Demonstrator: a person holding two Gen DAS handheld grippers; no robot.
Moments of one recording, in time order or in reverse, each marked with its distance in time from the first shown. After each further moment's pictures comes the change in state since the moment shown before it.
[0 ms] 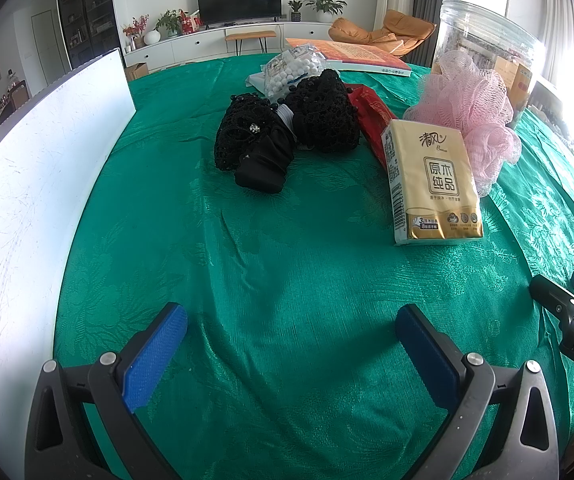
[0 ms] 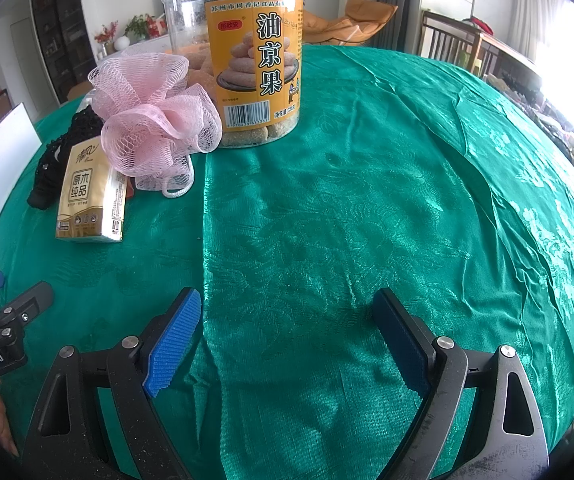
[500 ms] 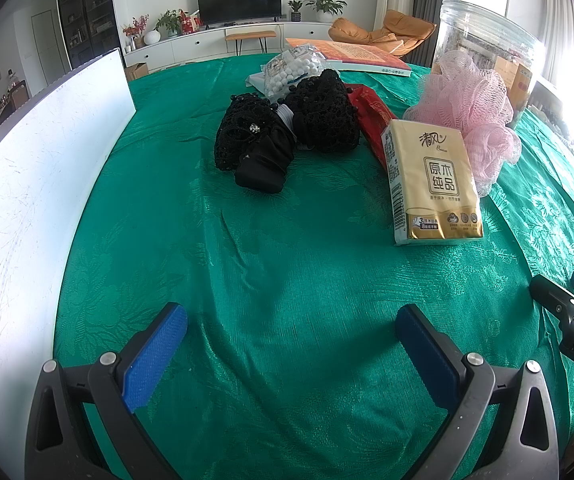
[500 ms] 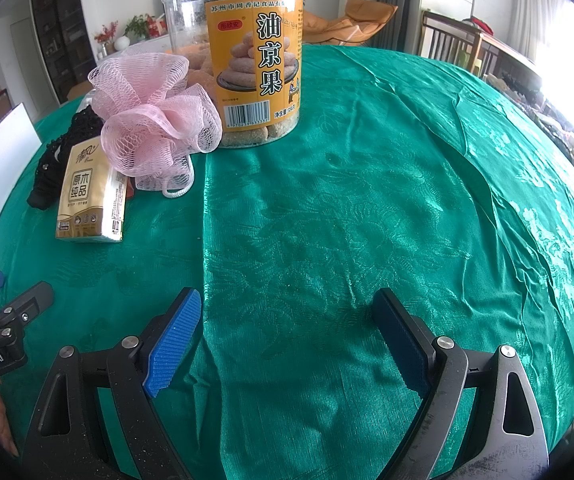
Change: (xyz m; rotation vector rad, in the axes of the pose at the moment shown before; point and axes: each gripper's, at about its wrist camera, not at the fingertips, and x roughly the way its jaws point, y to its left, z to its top) left arm 0.000 0.001 0.000 0.000 0.000 0.000; right arm 0.000 0.000 0.000 0.000 0.000 0.000
